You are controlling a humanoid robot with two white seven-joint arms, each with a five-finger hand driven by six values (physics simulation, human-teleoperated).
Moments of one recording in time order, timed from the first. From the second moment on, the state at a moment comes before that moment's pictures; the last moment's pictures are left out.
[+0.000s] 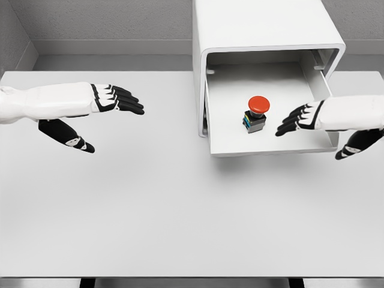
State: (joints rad) left arm -0.78 1.05 -0.75 -1.71 0.23 -0.61 -0.59; right arm -1.31 -1.26 1.41 -1.70 -0.22 -0.61 0.60
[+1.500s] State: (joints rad) left arm -0.78 1.05 -0.75 -1.71 0.22 -0.61 -0.59; right arm -1.28 -1.14 1.40 -1.63 -0.14 -0.61 0.59
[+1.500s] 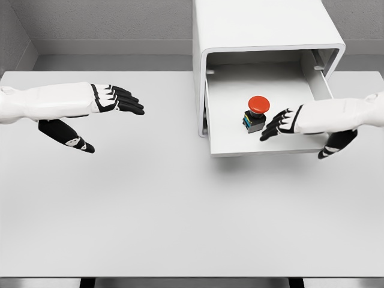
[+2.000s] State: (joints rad) left arm -0.77 1.06 -0.74 -1.71 0.22 -0.61 -0.59; right arm -1.30 -1.04 1.39 -1.45 -0.11 -0.61 0.59
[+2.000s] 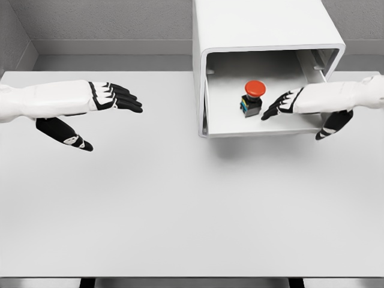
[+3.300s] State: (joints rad) left arm -0.75 1.06 -0.71 -1.72 0.22 -0.61 -0.59; right arm -1.21 -0.99 1.34 -1.51 -0.04 -0.61 0.60
